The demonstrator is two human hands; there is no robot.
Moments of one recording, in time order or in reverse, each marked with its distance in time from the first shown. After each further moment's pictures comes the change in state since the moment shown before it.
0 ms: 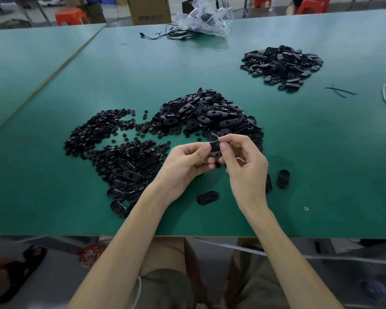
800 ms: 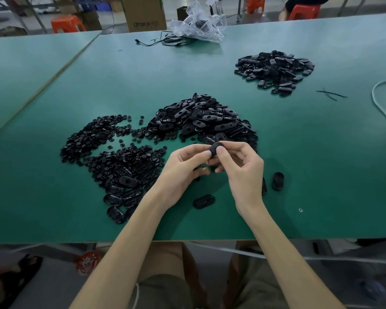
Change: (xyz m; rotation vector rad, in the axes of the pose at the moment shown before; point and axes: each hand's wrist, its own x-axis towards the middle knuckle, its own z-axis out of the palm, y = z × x) left_hand 0.000 0.000 0.006 0.135 0.060 0.035; right_hand 0.005 0.006 0.001 0.231 0.036 0.159
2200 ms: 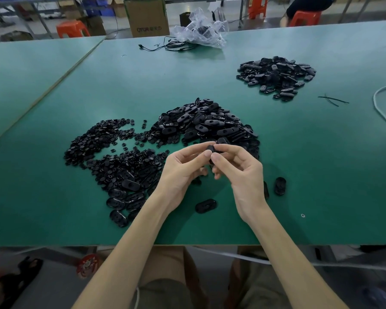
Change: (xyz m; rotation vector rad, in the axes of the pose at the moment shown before) left_hand -0.001 0.003 0.000 -0.016 0.044 0.060; right_hand -0.001 -0.004 -0.002 0.163 -0.158 0.065
